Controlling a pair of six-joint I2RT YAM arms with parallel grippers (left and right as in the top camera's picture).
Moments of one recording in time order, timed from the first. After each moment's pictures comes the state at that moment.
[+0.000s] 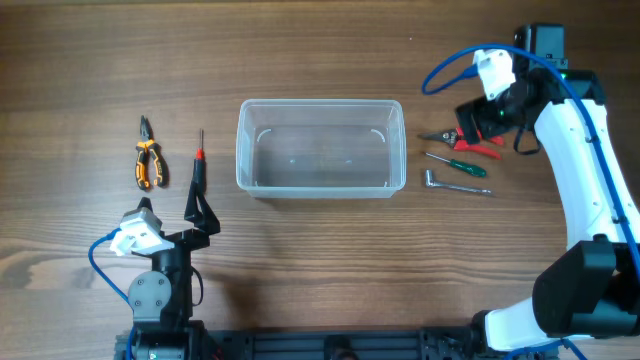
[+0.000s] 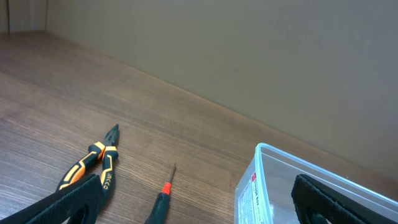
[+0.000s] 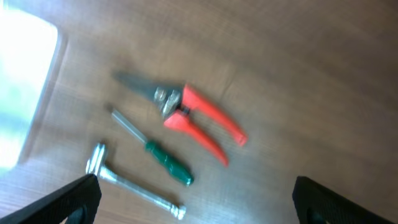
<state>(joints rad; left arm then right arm) -0.01 0.01 0.01 -0.05 -0.15 -0.40 -0.05 1.68 1.45 -1.01 0.03 -0.48</state>
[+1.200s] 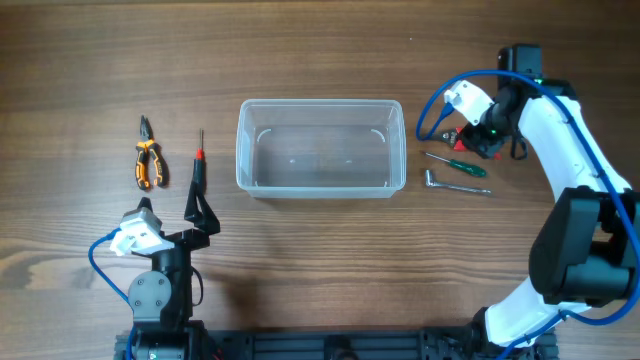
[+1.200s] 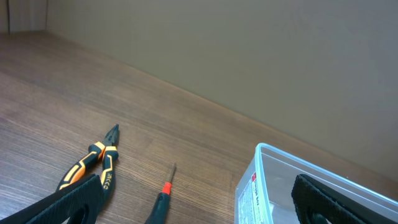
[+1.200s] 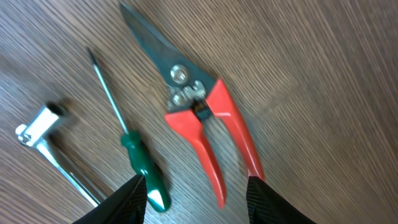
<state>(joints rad) -0.01 0.01 0.01 -0.05 -0.15 -0.40 -0.08 1.83 1.34 -0.85 -0.02 -0.93</state>
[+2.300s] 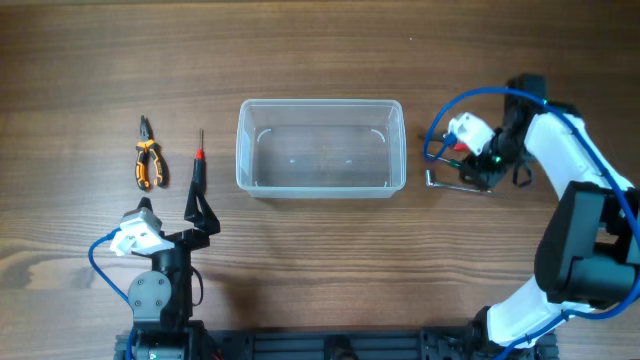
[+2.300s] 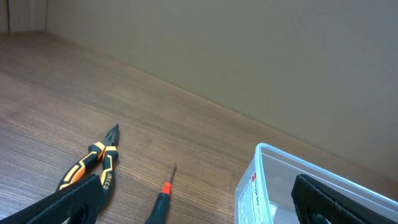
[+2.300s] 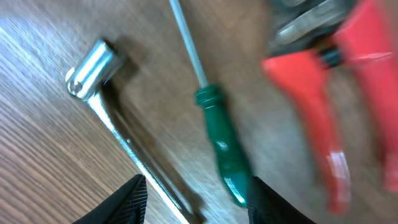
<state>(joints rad) -0.01 0.01 0.01 -0.05 -0.15 -0.40 -0.15 1.83 1.16 -0.87 -0.13 -0.96</state>
